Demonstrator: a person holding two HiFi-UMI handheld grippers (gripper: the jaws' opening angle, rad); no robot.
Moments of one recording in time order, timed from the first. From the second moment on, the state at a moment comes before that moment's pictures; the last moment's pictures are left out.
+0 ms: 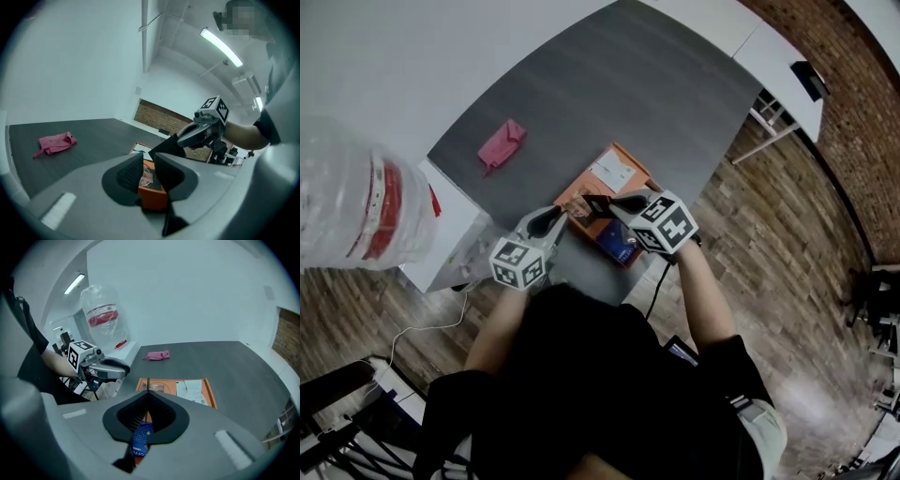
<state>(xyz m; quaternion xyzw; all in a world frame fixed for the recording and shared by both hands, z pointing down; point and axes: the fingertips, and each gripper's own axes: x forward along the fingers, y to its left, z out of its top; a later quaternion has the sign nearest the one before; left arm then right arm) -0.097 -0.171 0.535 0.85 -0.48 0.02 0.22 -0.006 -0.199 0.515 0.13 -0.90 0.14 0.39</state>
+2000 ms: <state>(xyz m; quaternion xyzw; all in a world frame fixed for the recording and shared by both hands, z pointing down) -0.083 -0.182 0.544 0.86 -0.45 0.02 0.23 0.026 -0.249 0.560 0.23 -0.87 0.12 0.42</state>
